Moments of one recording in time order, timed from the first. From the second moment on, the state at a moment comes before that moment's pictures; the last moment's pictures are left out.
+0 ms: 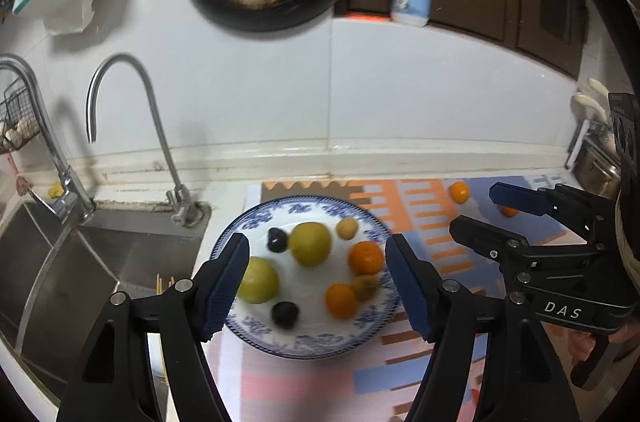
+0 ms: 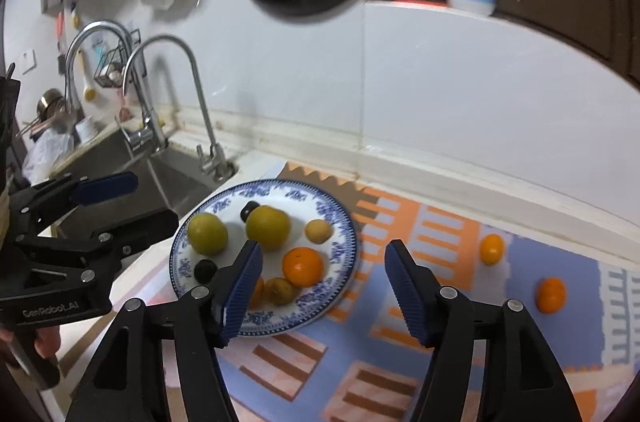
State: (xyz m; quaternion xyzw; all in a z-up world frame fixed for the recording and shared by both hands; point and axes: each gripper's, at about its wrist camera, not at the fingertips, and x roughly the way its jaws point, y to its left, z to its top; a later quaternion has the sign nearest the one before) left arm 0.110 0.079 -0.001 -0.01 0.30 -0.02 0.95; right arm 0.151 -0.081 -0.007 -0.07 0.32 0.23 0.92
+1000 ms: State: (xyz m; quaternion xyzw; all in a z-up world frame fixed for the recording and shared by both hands) left arm 0.154 -0.052 0.014 0.06 0.27 -0.16 0.95; right arm 0.130 -0.241 0.021 0.00 0.30 0.00 0.95
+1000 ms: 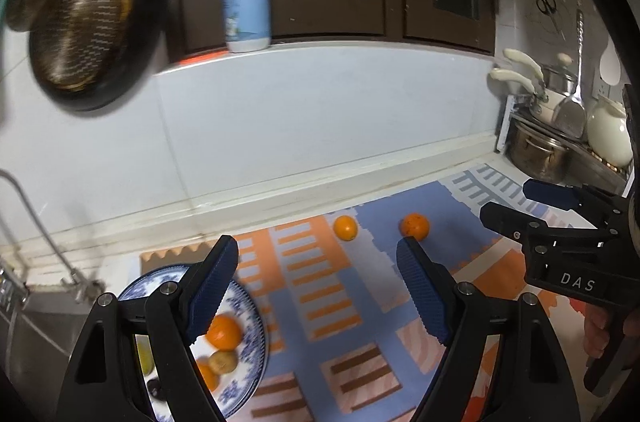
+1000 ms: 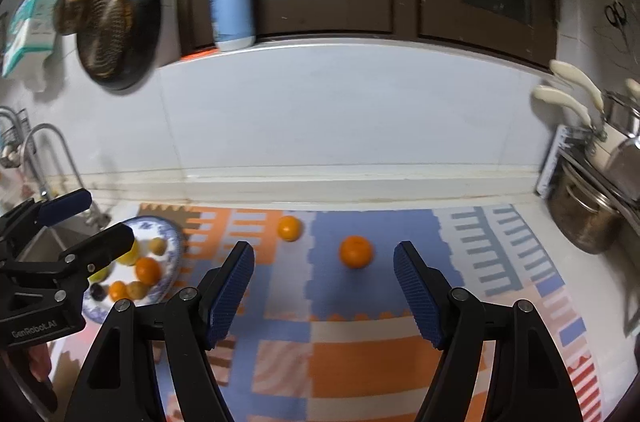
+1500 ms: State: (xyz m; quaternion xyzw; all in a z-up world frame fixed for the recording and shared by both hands) left arm 0.230 -0.085 -0.027 0.06 0.31 -0.18 0.93; right arm 0.183 -0.275 -0.019 0.03 0.35 -0.03 0.94
